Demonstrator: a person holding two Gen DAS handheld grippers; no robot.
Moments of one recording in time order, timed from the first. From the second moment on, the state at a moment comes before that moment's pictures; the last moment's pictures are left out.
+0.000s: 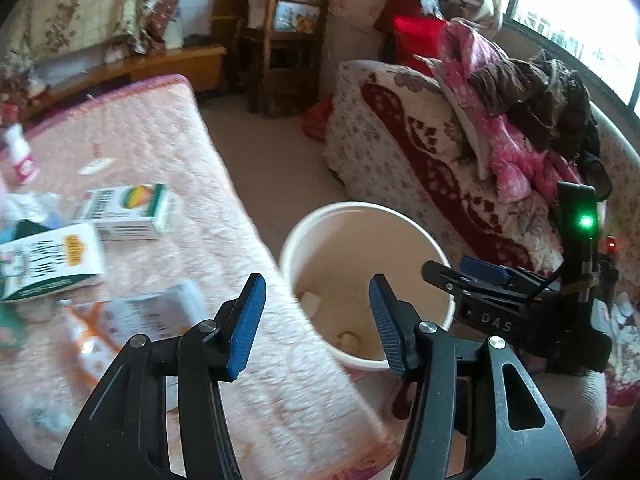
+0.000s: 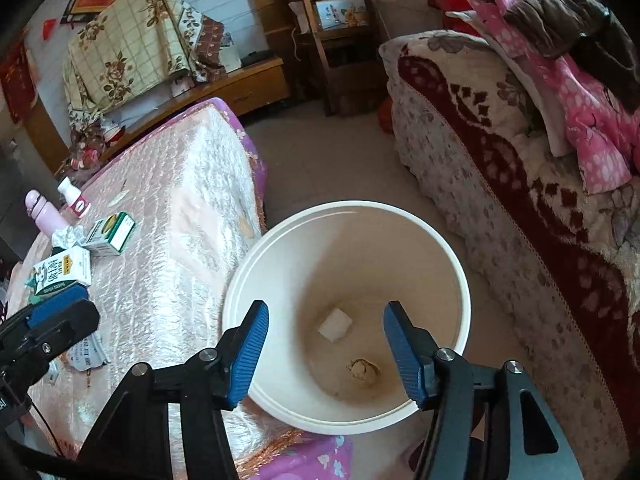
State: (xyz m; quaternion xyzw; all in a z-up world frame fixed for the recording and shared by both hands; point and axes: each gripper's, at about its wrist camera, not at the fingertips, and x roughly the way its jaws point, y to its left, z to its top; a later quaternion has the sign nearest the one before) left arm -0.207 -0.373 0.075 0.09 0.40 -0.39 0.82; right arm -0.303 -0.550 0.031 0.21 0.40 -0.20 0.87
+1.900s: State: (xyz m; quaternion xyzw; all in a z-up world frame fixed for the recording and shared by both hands) left arm -0.162 -0.143 0.039 0.04 0.44 -0.30 0.84; right arm -0.205 -0.374 0.050 0.13 0.43 -0.04 0.89
